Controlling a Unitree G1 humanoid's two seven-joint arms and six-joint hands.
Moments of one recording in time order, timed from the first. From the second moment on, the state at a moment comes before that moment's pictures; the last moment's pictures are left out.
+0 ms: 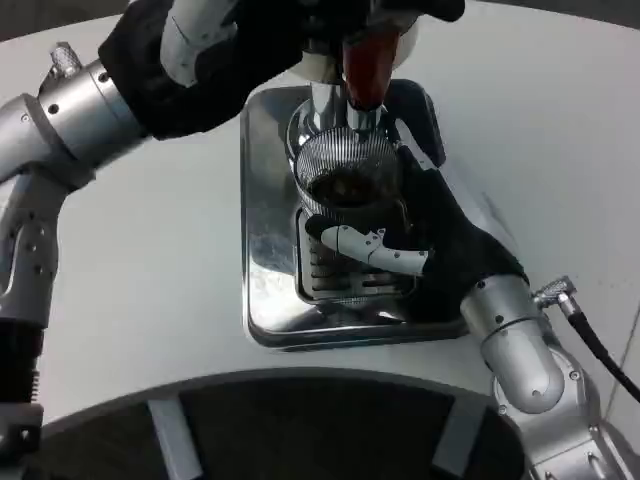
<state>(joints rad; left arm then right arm) -0.99 0.47 0.13 0.31 -0.47 -0.05 -1.01 -0.56 -0.11 0.20 0.05 -0.45 0.25 0.00</state>
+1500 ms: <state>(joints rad) -0.54 0.75 0.44 0.08 -0.58 0.18 -0.97 -0.53 -0.03 0.22 0.02 -0.54 0.27 -0.17</state>
